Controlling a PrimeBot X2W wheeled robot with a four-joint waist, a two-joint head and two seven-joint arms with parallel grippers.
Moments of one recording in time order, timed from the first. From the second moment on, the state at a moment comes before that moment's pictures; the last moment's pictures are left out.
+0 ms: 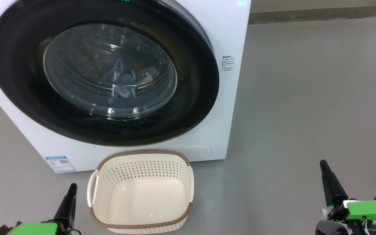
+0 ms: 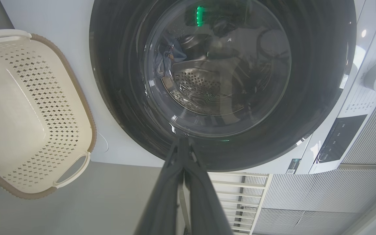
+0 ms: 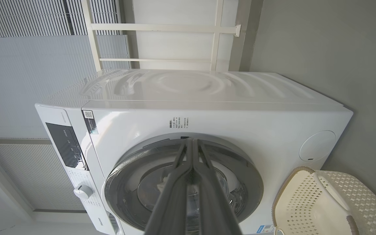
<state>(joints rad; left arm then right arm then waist) -0.07 0.04 0.08 0.26 -1.61 -0.13 0.11 -0.10 -0.05 -0.13 0.28 1.61 0.13 0.10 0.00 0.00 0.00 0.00</state>
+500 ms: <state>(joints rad) -0.07 0.04 0.08 0.26 -1.61 -0.13 0.11 -0.10 -0.05 -0.13 0.28 1.61 0.13 0.10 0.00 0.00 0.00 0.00</state>
